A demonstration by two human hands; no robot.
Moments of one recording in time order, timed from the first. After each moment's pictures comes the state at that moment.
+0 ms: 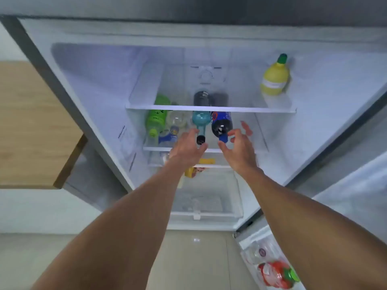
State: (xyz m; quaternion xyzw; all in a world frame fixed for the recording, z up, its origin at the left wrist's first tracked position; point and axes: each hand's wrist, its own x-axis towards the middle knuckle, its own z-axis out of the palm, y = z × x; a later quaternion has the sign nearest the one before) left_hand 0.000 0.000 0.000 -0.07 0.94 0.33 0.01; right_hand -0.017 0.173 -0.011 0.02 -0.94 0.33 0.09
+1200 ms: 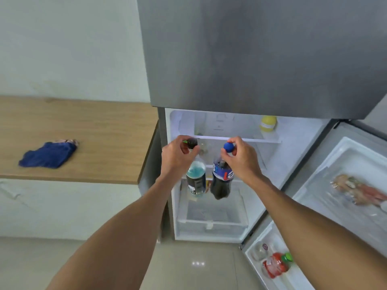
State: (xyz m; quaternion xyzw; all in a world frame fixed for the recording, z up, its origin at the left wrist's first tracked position) left_hand 0.179 -0.106 0.183 -0.07 0.86 0.46 -0.23; right_hand 0.144 0.099 0.190 0.11 -0.91 0.36 0.16
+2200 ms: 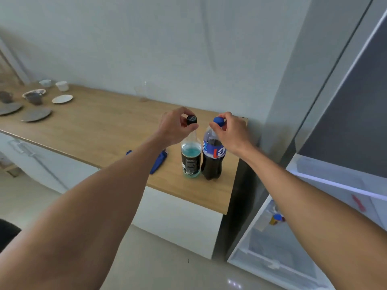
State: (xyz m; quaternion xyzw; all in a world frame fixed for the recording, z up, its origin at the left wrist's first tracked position) left_hand 0.163 -0.473 0.289 -0.13 0.91 0.32 -0.22; right_hand 0.075 -0.290 0.274 0.29 -0.87 0.40 0.08
